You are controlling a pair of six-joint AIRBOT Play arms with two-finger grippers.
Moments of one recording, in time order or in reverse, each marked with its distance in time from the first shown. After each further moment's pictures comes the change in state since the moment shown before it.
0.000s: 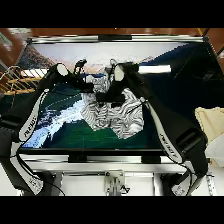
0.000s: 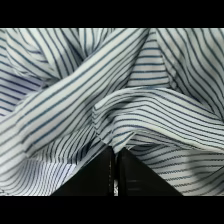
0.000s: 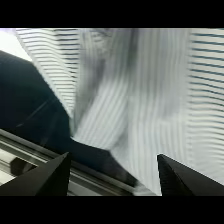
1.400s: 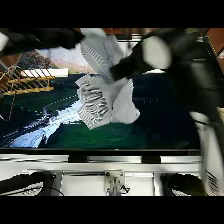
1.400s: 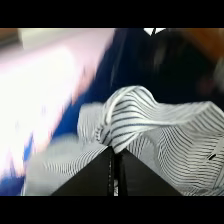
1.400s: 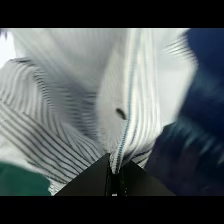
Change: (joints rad) left arm -0.071 0.608 0.064 -0.142 0.246 0.149; right arm 0.076 0.434 0.167 -0.573 0.023 -0.250
